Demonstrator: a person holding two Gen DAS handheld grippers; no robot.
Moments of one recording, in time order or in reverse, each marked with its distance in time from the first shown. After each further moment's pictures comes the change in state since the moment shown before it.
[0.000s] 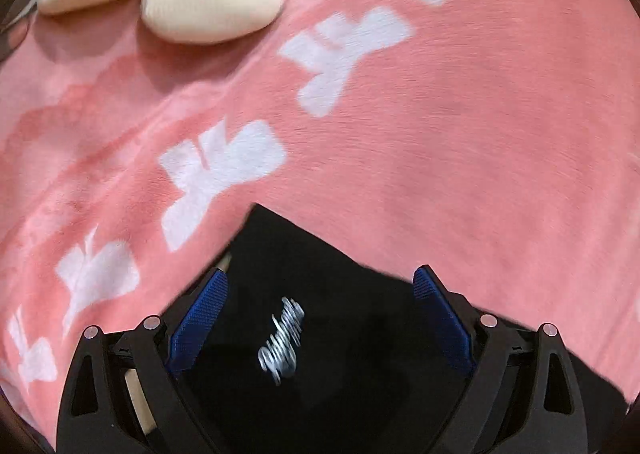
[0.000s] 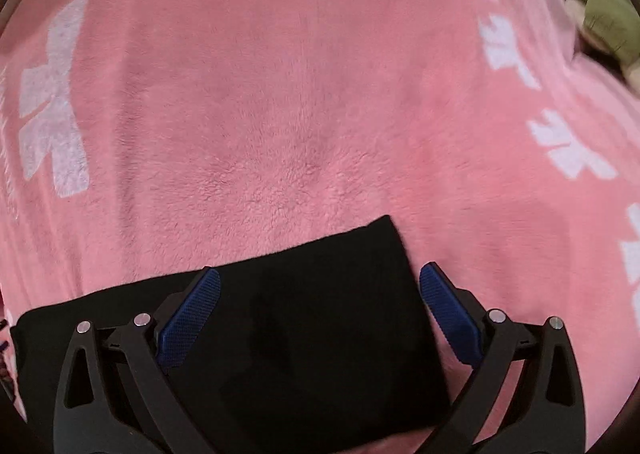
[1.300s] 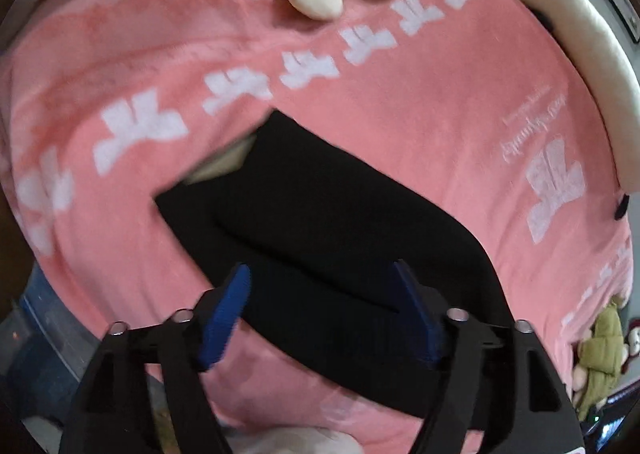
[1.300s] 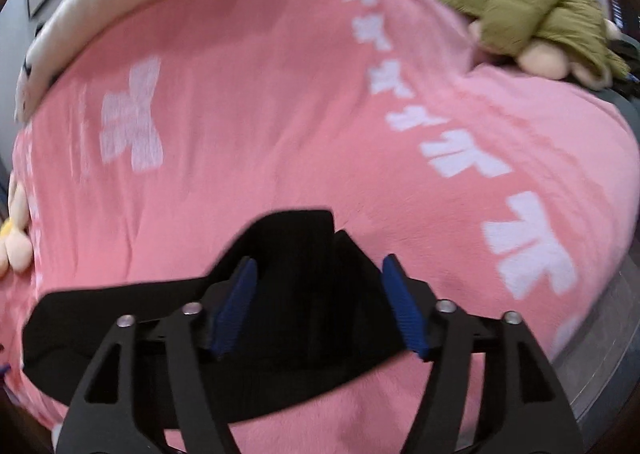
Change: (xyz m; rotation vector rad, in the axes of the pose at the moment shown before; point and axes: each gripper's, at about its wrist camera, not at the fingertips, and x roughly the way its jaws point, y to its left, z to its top) left arm -0.224 0.133 -0.196 -0.124 0.058 -0.307; right arm -0.240 -0.088 -0.169 0.038 -0.256 0.042
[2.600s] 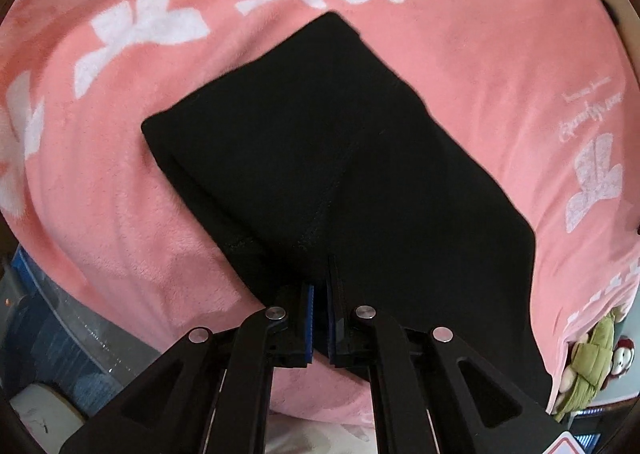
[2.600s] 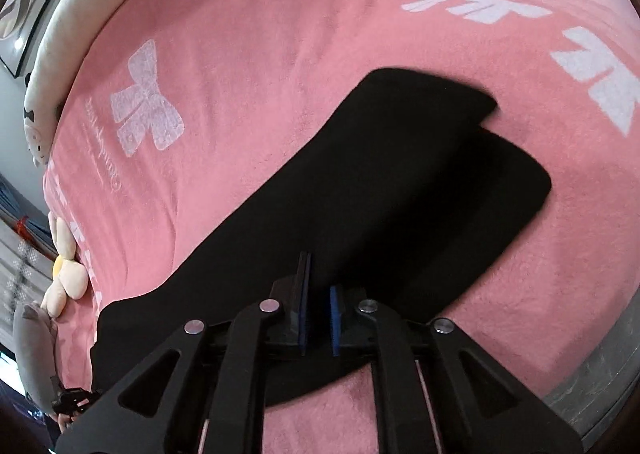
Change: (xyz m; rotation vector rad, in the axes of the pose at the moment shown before) left arm 0.064 0.047 0.000 -0.110 0.220 0.048; right arm 0.064 0.010 -0.064 0.230 0.214 0.199
